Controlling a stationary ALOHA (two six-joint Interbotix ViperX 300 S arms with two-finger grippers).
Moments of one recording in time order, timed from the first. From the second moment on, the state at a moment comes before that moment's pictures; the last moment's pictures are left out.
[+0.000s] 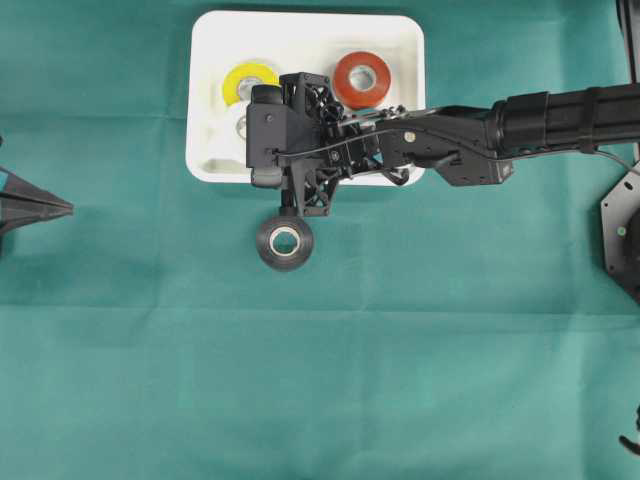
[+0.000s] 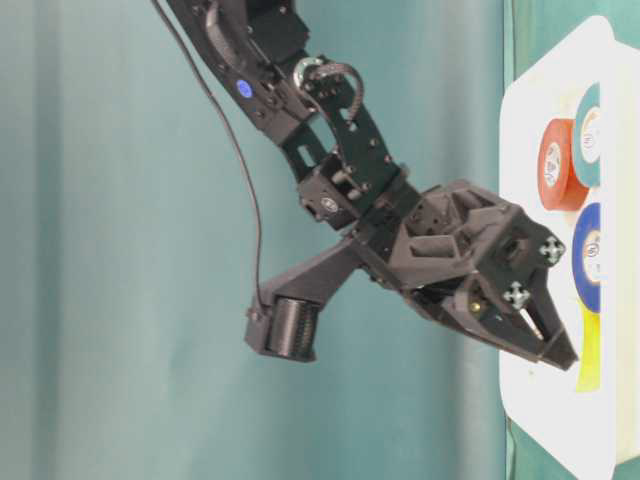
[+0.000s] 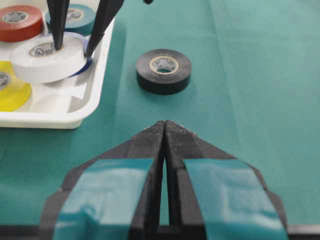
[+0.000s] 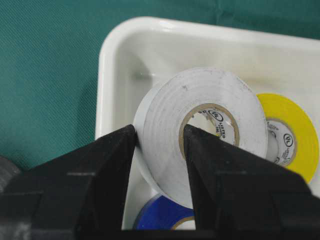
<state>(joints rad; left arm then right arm) -0.02 -1.39 1.56 -0.02 -0.02 -0.01 -0.15 0.31 0.32 -0.61 0.10 0.51</state>
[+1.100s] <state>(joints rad) -0.02 -1.40 1.56 -0.02 -0.02 -0.01 -0.15 0.07 0.61 -0.61 0.11 0.51</state>
